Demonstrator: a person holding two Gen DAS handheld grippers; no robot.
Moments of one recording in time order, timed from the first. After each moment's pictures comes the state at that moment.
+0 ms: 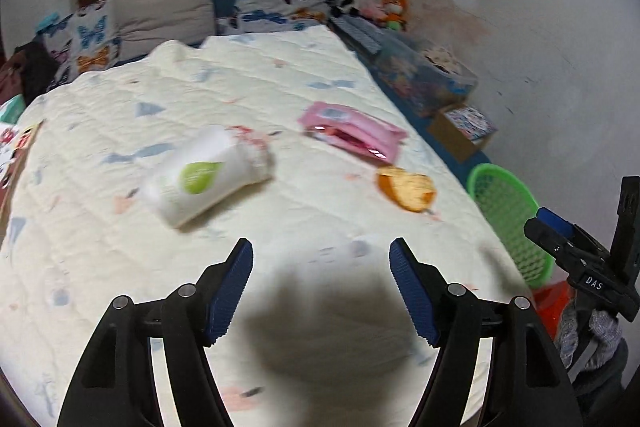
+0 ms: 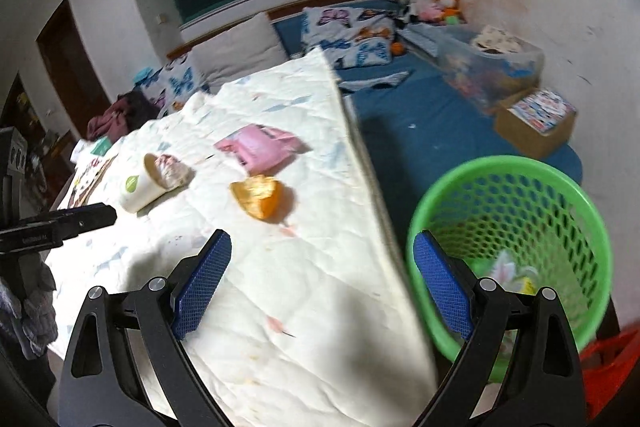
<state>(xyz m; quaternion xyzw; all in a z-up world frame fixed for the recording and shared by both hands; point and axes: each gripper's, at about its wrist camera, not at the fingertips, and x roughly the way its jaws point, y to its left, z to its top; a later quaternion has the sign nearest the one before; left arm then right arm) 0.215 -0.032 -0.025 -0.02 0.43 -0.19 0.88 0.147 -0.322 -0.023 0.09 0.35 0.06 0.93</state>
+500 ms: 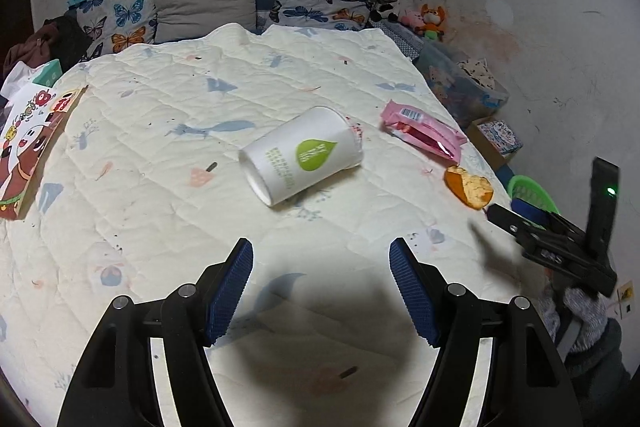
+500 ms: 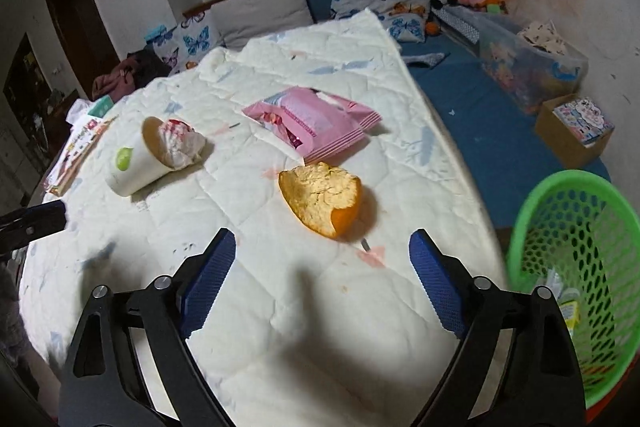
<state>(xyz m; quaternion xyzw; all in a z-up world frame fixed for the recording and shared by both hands) 0.216 0.041 -0.037 -0.05 0.44 -0.15 0.88 0.223 -0.253 -0.066 0.06 0.41 0.08 0.91</state>
